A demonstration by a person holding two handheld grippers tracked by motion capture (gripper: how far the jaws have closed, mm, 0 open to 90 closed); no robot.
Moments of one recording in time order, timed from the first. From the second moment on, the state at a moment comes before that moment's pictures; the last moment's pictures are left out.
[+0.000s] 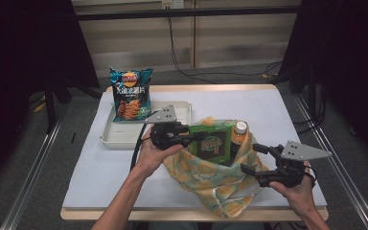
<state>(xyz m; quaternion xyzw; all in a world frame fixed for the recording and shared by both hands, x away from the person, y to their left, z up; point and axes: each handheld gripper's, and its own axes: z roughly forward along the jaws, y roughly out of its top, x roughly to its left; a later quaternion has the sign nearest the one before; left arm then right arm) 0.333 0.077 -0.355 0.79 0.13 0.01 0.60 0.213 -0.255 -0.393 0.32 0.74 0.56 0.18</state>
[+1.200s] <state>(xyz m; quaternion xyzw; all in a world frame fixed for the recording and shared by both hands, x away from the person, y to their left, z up) 0.355 0.104 -0.313 0.76 0.14 0.02 0.63 0.211 -0.261 -0.413 0.35 0.74 0.56 0.17</state>
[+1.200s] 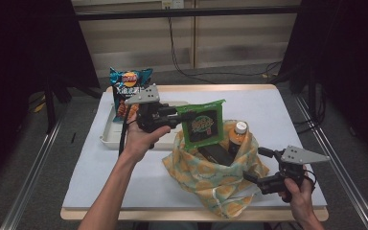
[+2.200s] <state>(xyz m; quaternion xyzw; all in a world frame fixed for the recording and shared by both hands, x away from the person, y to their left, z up) 0.376 0.142 -0.294 0.75 0.16 0.06 0.64 0.212 -0.263 -0.413 0.34 0.74 0.56 0.16</state>
